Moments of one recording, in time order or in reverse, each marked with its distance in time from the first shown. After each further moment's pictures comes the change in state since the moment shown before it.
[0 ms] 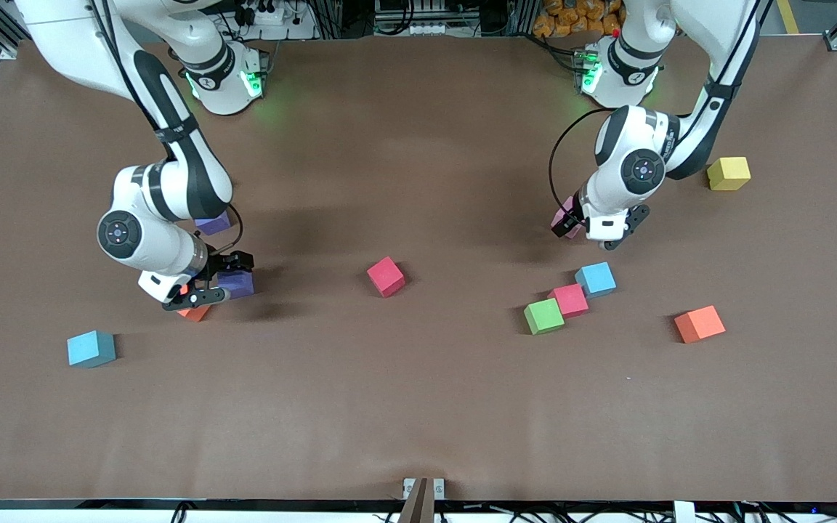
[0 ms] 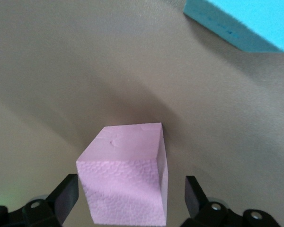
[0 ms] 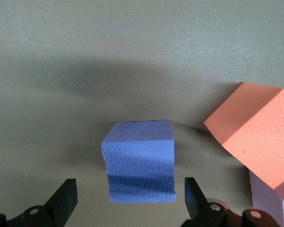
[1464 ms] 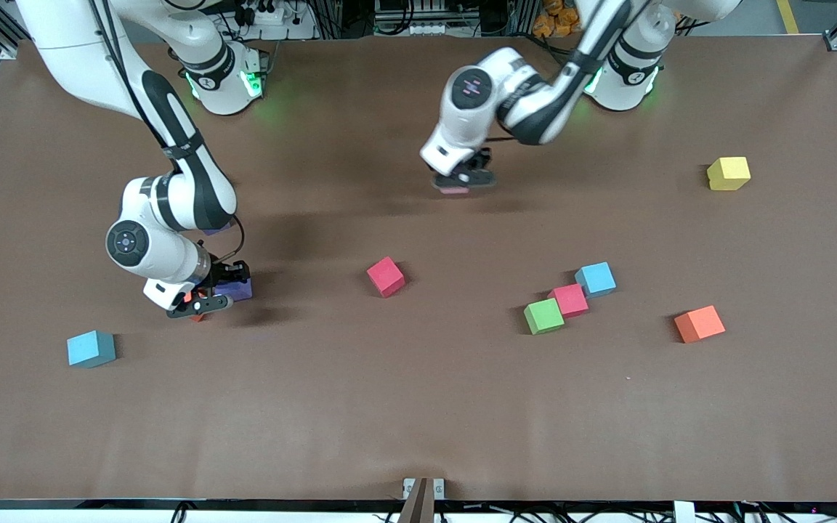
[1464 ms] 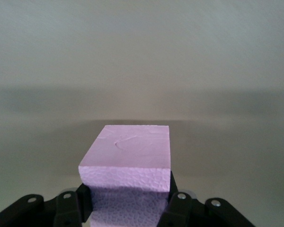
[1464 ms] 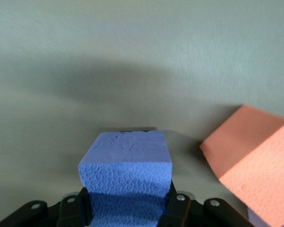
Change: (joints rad) left arm -0.457 0.123 -0.184 0.289 0.045 -0.025 0.086; right arm -0.003 0.046 -0.003 0.039 0.000 0.033 -0.064
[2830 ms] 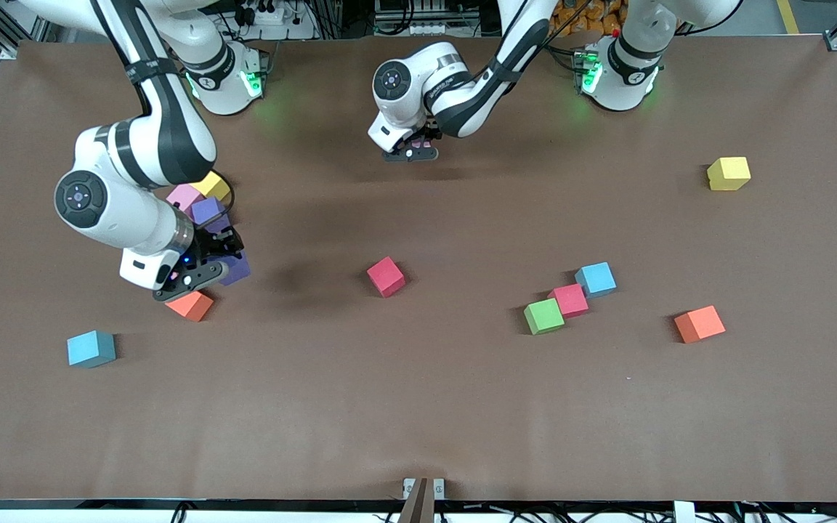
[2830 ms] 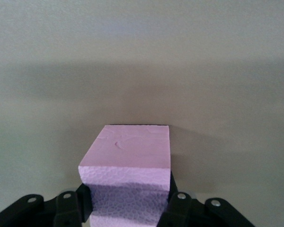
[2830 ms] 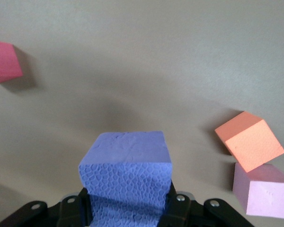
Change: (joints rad) left arm -0.169 0.215 0.001 0.206 -0.009 -0.150 -0.140; right arm 0.047 -0.227 0.013 0.069 0.001 -0.309 -0.092
